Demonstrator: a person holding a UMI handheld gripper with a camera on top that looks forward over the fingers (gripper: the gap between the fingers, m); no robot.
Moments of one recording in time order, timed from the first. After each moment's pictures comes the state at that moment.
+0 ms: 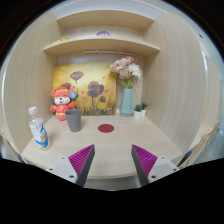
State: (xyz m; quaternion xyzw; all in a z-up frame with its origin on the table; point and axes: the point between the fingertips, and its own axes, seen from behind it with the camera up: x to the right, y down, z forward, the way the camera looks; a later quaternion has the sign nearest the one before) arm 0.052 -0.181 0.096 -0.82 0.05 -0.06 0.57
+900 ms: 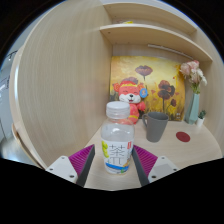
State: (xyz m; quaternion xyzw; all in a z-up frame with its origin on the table) arm -0.261 -0.078 0.062 -0.81 -0.10 0.07 0.57
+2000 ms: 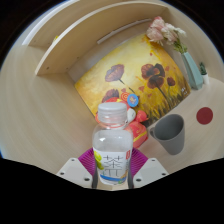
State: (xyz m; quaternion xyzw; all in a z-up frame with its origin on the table) arm -0.267 0.063 0.143 -0.77 0.15 0.29 0.55
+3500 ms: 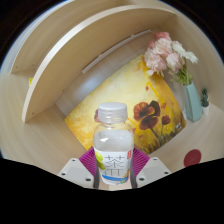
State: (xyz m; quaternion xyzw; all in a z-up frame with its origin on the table) arm -0.143 0.134 0.258 -0.77 0.18 0.28 0.55
